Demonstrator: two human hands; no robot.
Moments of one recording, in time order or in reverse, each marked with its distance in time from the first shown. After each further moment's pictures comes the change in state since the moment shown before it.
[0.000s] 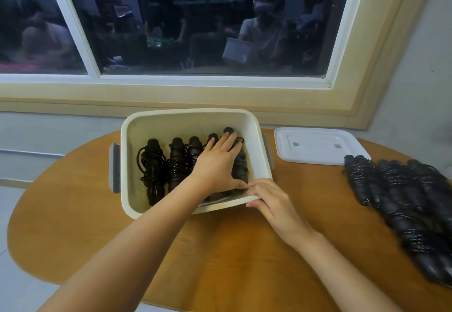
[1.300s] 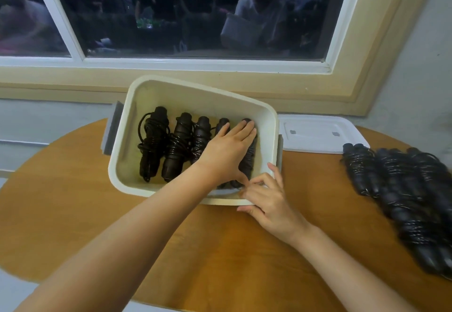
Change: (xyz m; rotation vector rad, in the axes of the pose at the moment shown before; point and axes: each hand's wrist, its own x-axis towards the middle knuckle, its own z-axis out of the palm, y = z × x) left_hand 0.020 0.020 0.000 0.080 -0.007 0.169; right_hand -0.006 0.007 0.005 -0.278 0.015 -0.192
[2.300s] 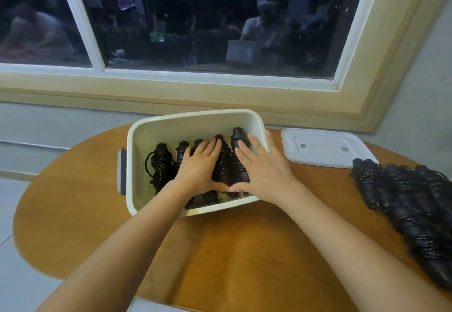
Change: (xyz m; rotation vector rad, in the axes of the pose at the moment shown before) left_hand -0.055 -0.064 0.024 -0.107 -0.071 -0.313; right_hand 0.112 -0.031 -0.030 -0.685 -0.659 0.141
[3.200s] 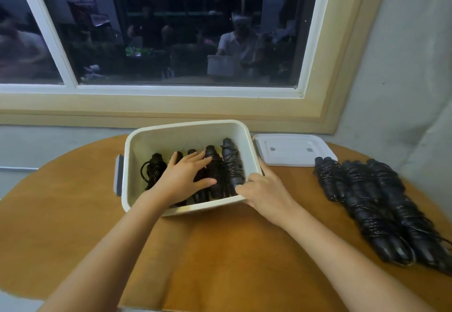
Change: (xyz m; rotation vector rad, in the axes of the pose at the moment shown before) left_hand -0.017 0.029 -0.025 -0.185 -0.009 0.129; right_hand -0.075 0.029 0.033 0.173 0.440 -0.115
